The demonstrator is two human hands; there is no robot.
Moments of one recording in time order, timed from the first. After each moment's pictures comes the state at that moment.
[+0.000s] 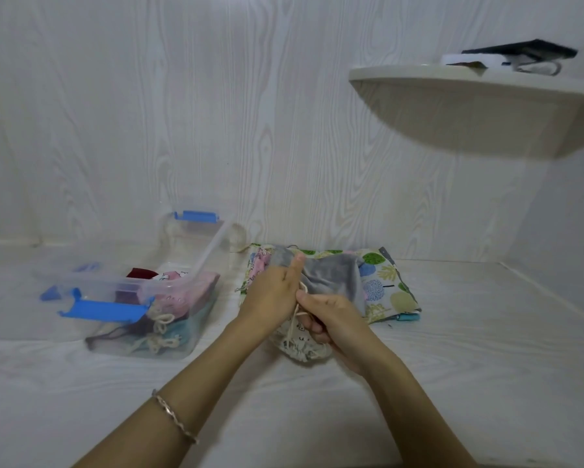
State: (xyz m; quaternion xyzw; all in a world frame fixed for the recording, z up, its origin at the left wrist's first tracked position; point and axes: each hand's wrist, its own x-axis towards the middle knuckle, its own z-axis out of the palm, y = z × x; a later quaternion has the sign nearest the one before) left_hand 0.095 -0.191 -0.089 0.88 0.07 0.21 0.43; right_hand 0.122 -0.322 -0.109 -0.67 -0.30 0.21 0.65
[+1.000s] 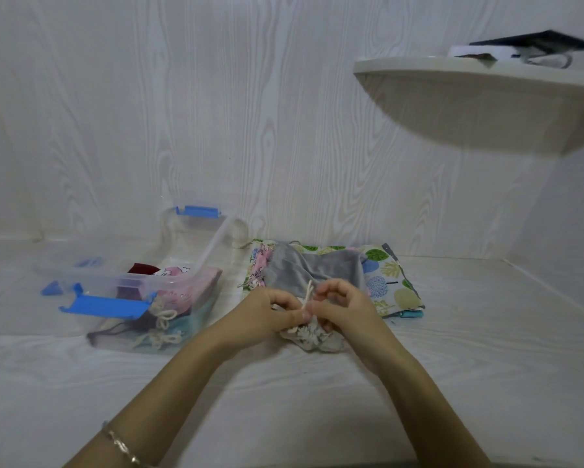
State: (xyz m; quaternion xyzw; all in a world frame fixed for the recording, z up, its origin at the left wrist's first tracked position) left_hand 0.058 -0.171 -0.103 0.80 -0.04 0.04 0.60; right_hand 0.119 -0.333 -0.106 -0.71 -0.21 0.13 0.65
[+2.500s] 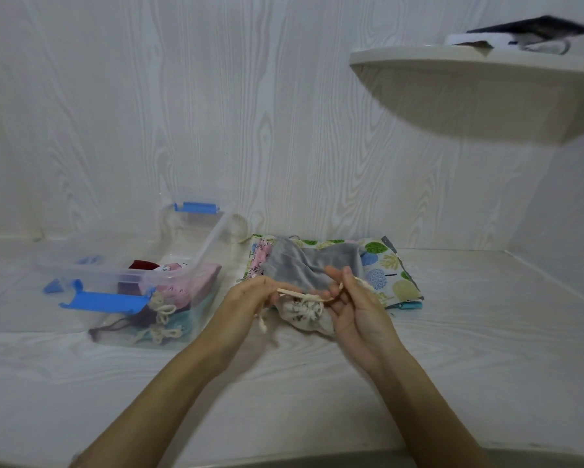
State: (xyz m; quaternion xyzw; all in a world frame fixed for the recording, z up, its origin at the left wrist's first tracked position) left_hand 0.038 -0.167 -0.110 0.74 -0.02 0.18 0.65; right_hand 0.121 -0.333 -0.117 -0.42 -0.13 0.19 0.88
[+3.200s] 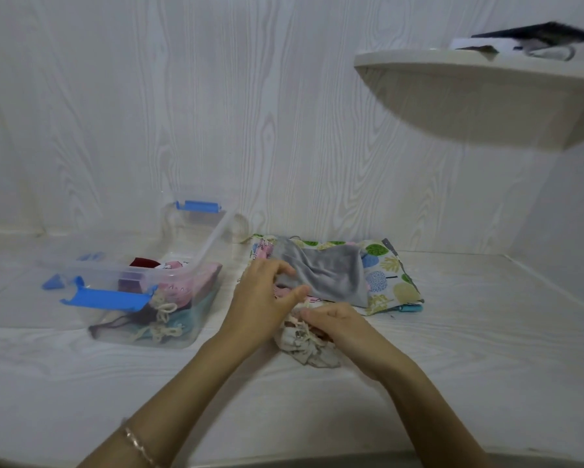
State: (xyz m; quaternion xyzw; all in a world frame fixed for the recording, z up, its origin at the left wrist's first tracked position) left_hand 0.060 -0.180 -0.108 0.87 0.05 0.28 0.40; right_hand 0.110 -0.338 -0.120 -0.75 -0.32 0.22 0.54
